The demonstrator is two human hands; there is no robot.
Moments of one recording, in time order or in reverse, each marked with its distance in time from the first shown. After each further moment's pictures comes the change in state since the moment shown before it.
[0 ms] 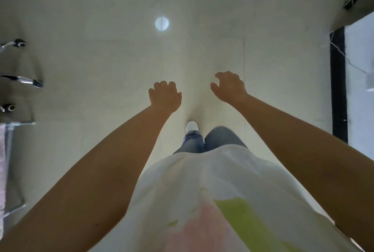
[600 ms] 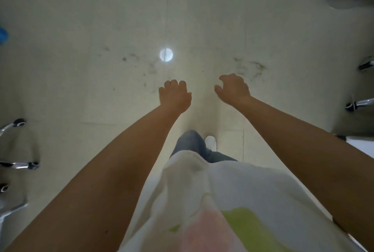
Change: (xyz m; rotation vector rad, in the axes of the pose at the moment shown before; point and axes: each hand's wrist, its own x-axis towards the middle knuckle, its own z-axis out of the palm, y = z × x) left_hand 0.485 0.056 -0.381 -0.091 0.046 0.036; right_hand 0.497 -0.045 -0.367 -0.010 0.026 -0.016
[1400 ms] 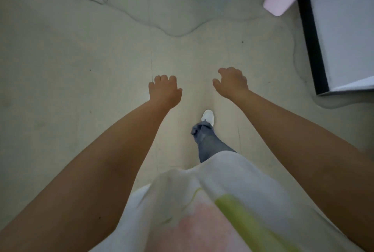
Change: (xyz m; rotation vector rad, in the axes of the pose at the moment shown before) left_hand 0.667 0.072 -0.456 0.077 0.076 0.084; right_hand 0.644 -0.027 -0.459 0.050 0.122 0.092
